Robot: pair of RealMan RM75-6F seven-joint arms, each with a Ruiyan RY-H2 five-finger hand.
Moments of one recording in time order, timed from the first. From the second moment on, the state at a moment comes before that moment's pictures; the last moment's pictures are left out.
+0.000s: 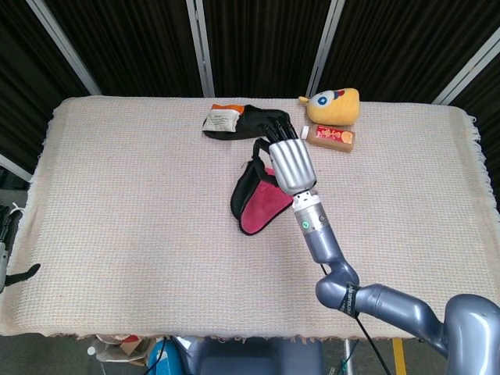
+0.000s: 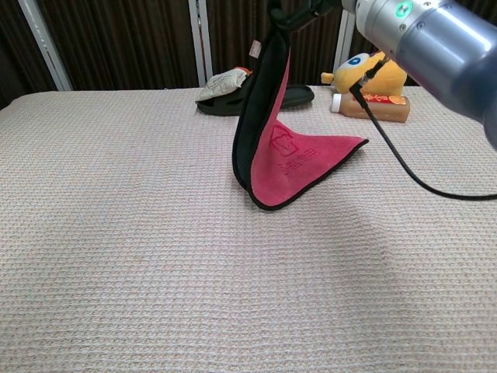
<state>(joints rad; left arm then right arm) -0.09 -1.15 -0.13 -1.60 1.32 1.43 0.16 0.88 -1.71 0.59 -1.34 -1.26 1.07 -0.28</state>
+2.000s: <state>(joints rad) -0.46 -1.30 -0.37 -1.53 1.11 1.16 0.14 1.11 -1.46 0.61 -1.42 -0.94 1.08 -0.49</state>
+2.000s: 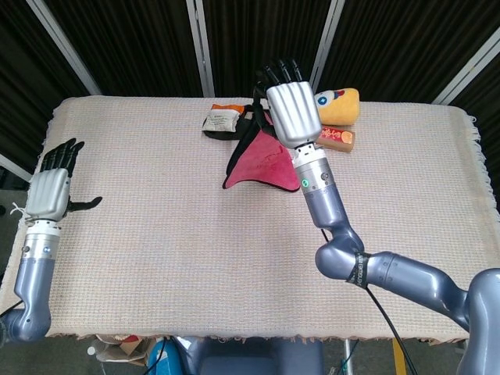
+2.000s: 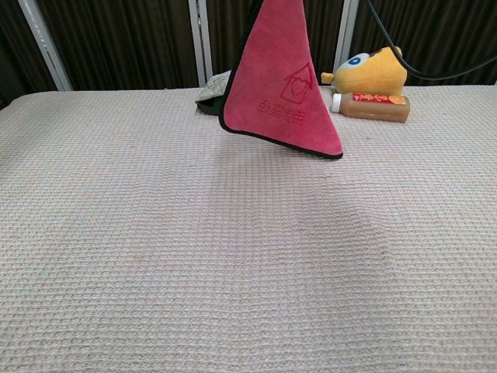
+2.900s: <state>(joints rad) -0.84 -1.61 -0.49 -1.22 0.93 0.99 0.22 1.09 -1.36 0.59 -1.52 -0.89 1.08 -0.46</state>
